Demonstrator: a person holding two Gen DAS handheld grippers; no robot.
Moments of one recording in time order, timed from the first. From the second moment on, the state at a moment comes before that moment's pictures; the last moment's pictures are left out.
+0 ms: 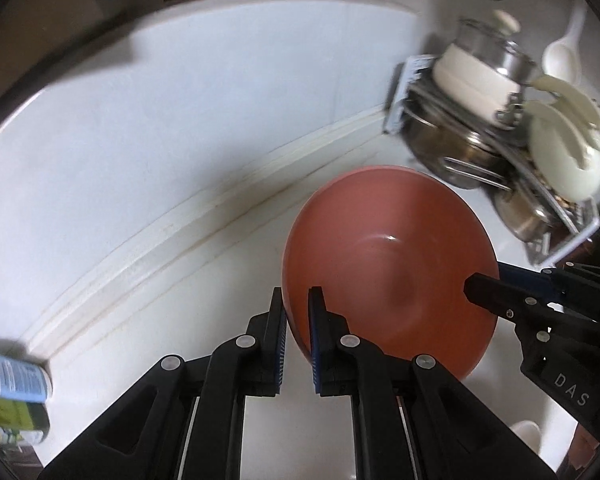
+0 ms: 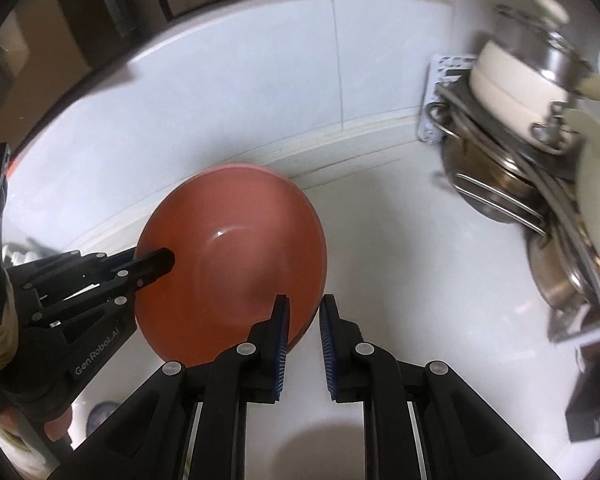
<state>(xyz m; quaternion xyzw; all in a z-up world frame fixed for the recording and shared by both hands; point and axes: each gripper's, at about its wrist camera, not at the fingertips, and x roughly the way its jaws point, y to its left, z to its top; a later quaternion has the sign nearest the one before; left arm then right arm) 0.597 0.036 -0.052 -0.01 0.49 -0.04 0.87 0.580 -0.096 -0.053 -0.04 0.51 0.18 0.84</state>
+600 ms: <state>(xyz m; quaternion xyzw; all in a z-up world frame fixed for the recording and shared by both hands) 0.469 -0.036 -0.011 0.02 0.44 -0.10 0.89 0.450 -0.171 -0.014 -0.03 0.48 0.14 0.86</state>
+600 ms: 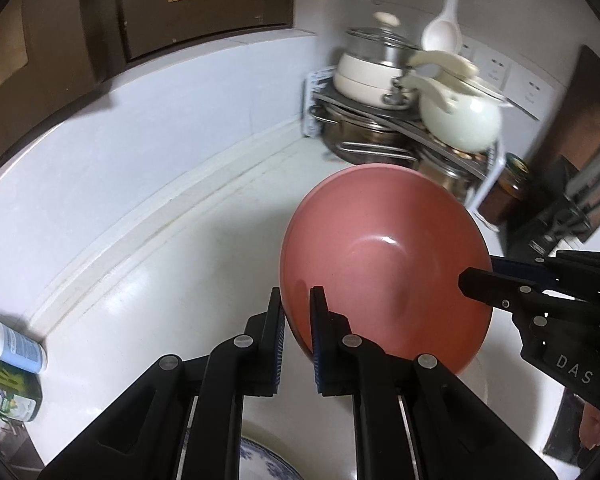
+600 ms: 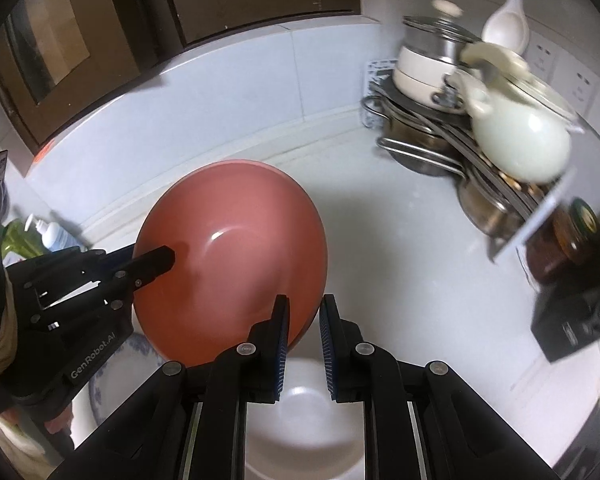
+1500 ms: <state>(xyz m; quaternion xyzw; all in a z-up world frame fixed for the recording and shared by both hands) 0.407 -0.086 -0.080 0.03 0.51 -0.15 0.84 0.372 -0.213 -0.077 -0.01 0.55 0.10 0.83</state>
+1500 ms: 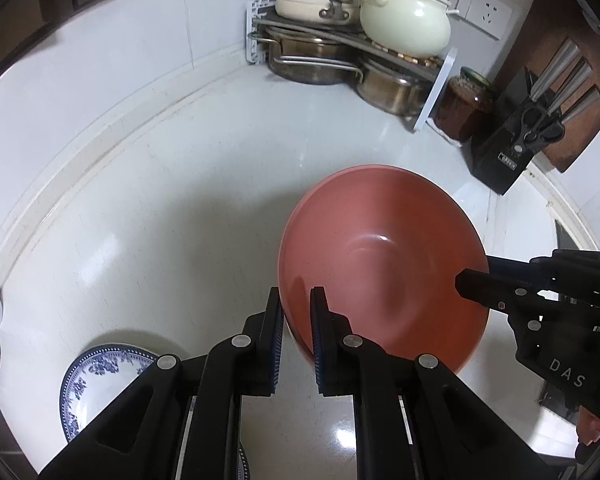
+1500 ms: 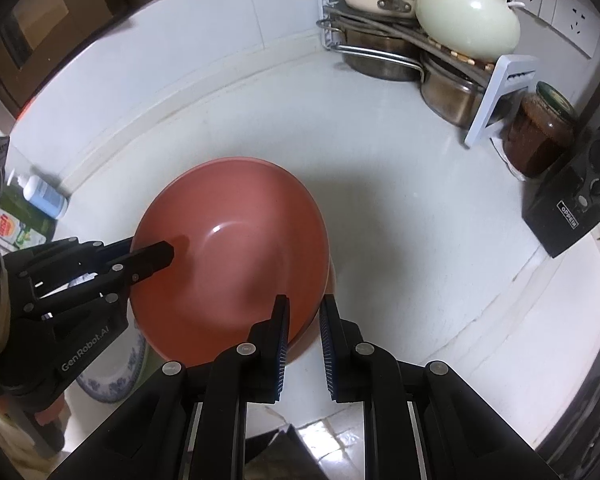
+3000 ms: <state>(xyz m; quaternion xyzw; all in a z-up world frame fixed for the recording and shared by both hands) 0.413 -0.083 -0.092 0.04 0.52 -0.14 0.84 0.377 -0.224 -0.094 0.06 0.56 0.09 0.82</state>
